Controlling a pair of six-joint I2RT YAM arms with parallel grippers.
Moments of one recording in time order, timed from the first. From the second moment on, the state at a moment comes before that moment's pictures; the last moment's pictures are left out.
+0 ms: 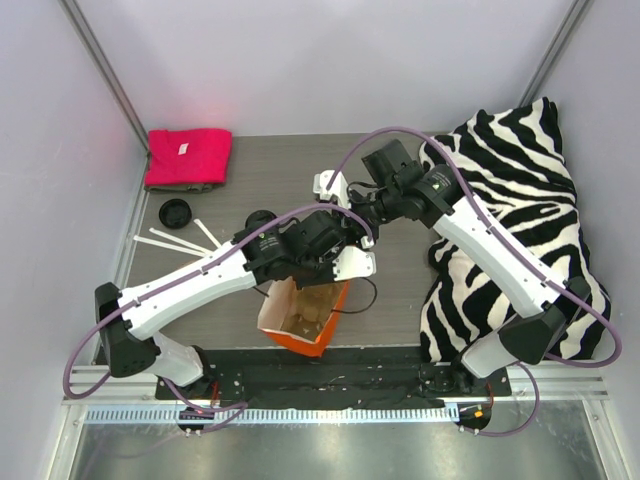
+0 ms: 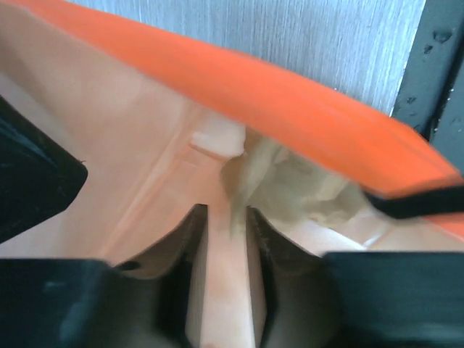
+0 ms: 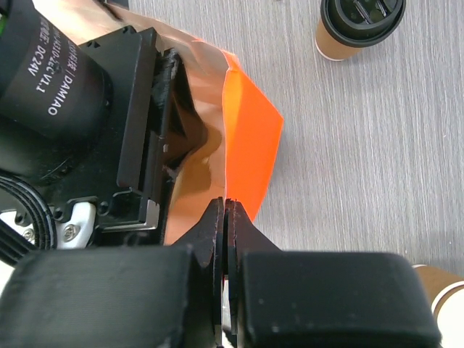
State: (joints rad) left arm -1.06 1.45 1.47 -1.02 -0.08 0.52; right arm 0.71 1.51 1.72 -1.07 -0.55 -0.58
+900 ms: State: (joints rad) left arm -1.11 1.44 1.77 -1.16 -0.05 0.46; right arm 0.69 1.46 1.64 -1.04 -0.52 -0.57
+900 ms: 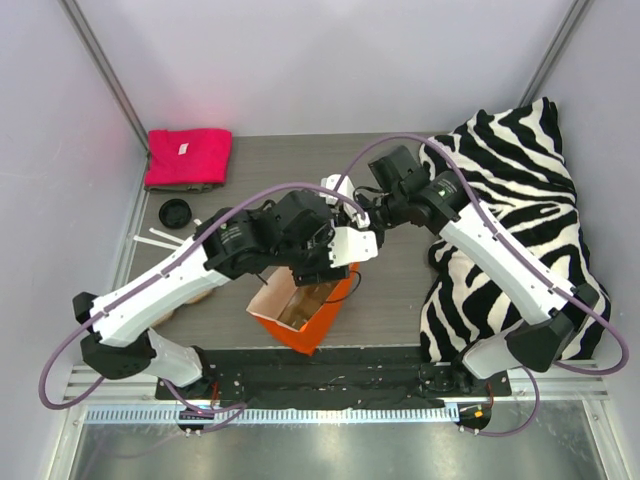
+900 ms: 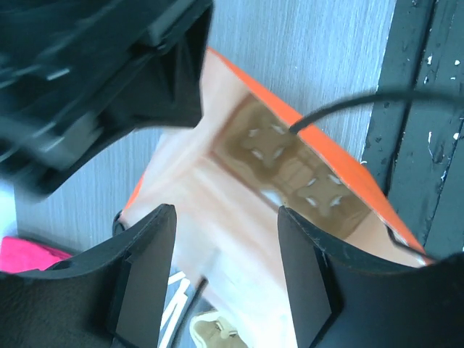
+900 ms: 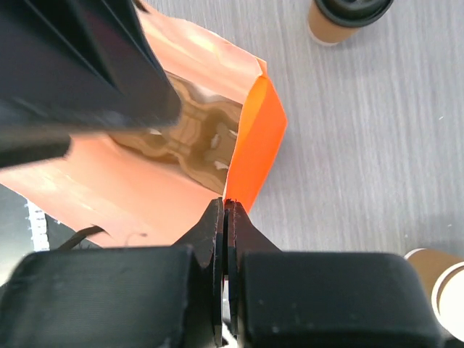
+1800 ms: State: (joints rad) left arm -0.39 1.46 1.84 -1.02 0.03 0.05; right arm 0.41 1.23 1.36 -0.90 -0.42 -0.23
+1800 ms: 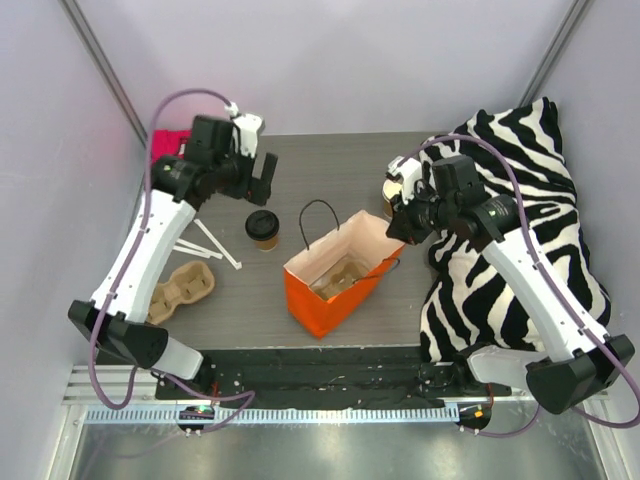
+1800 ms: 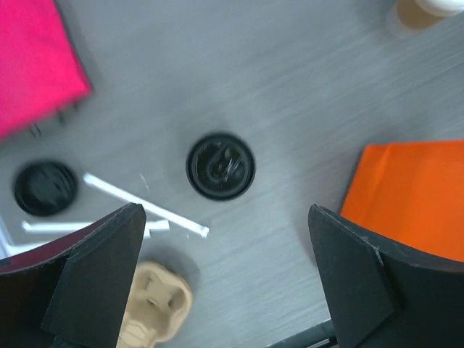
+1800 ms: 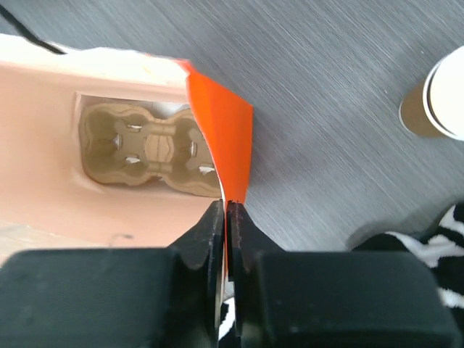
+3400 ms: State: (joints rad) left arm -0.38 1.84 1.56 -0.86 -0.08 0.02; right arm 0.39 1.20 1.34 -0.91 -0.41 -0.16
